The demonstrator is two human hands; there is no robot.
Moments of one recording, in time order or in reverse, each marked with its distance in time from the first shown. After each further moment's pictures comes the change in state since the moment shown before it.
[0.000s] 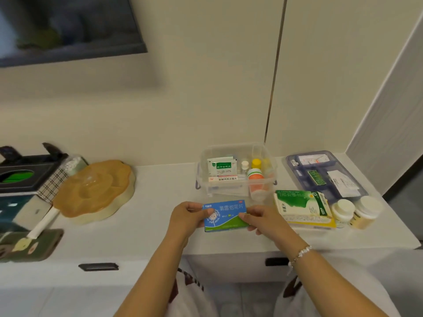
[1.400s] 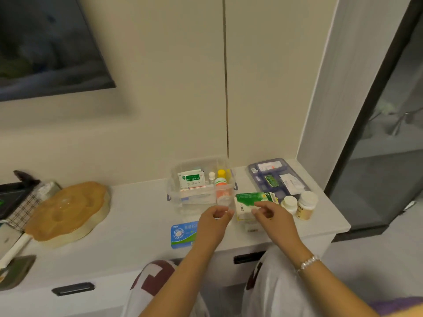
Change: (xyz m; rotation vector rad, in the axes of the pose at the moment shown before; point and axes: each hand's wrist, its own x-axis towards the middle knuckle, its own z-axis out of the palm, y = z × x) left_hand -0.074 0.015 0.108 0.145 -0.091 0.285; right_hand -0.071 0.023 -0.069 -0.148 0.523 -0.248
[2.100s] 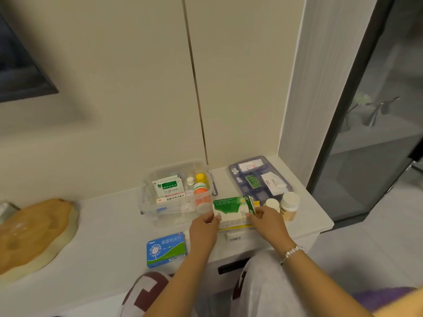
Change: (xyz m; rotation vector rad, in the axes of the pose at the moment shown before) left_hand 0.042 -0.011 0.056 0.104 0.004 -0.049; right_hand 0.046 0.043 -0.017 -0.187 -0.073 0.255
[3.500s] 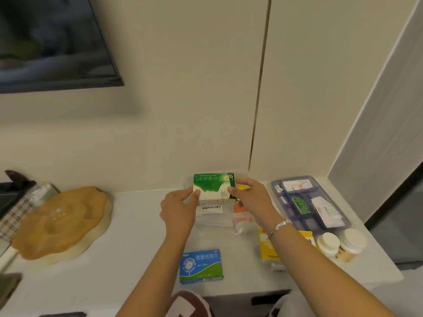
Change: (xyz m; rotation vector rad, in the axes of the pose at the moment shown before) left_hand 0.078 0.010 -0.144 0.085 0.420 0.128; right_hand 0.057 -0.157 0.067 0.405 -0.149 -0.054
